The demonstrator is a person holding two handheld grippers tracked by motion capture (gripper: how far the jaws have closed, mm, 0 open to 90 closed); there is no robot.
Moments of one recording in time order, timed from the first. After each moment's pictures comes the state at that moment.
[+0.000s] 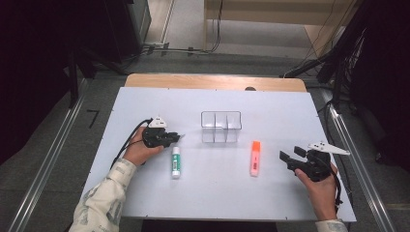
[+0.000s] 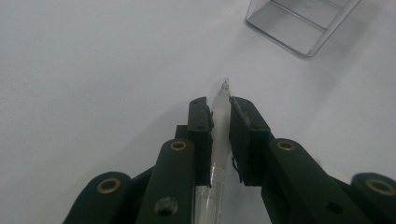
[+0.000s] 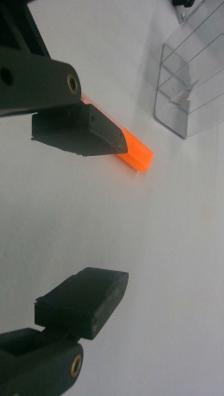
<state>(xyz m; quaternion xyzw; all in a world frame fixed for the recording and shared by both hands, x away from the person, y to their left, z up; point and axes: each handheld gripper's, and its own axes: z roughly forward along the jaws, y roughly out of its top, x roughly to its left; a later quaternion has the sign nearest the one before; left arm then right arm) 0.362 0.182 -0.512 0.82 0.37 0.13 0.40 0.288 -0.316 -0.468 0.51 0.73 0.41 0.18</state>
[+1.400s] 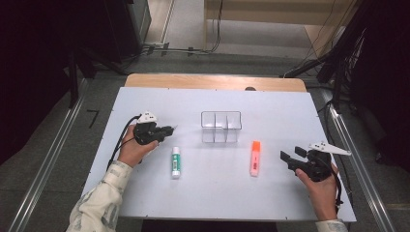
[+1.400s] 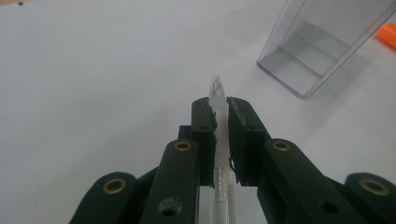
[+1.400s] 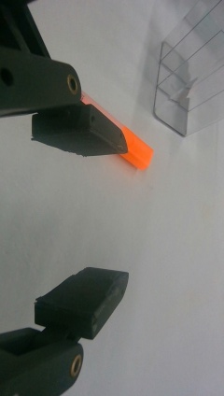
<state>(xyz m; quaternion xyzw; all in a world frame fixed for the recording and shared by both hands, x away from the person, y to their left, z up) 0.352 0.198 -0.483 0.77 0.42 0.15 0.45 0.288 -0.317 -0.468 0.52 0.73 0.41 0.18</state>
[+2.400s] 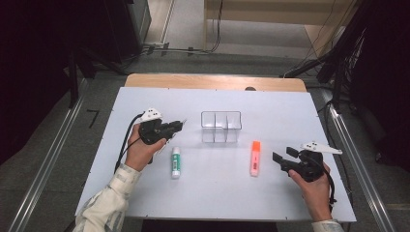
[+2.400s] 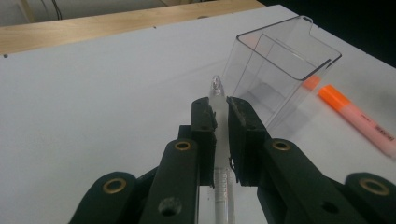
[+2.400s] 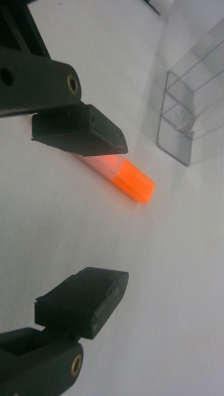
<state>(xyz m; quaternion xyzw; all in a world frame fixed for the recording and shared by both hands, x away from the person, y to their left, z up) 0.332 0.167 -0.450 0.73 0.43 0.15 0.51 0.288 -0.295 -0.470 0.49 0.75 0.42 0.16</state>
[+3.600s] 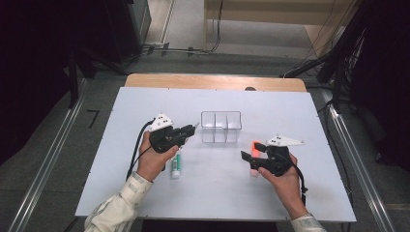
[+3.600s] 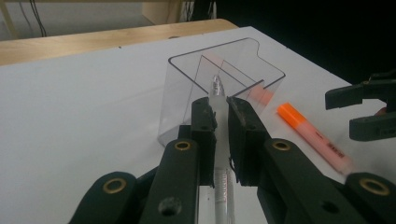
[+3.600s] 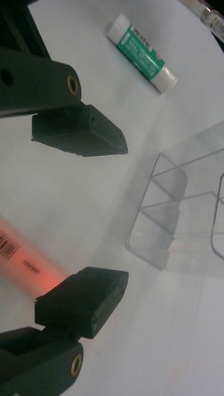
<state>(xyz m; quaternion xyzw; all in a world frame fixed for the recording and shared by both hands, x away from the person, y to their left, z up) 0.309 0.132 -0.443 0.72 0.41 0.16 0.54 0.298 -0.211 -0.463 0.41 0.79 0.44 0.12</state>
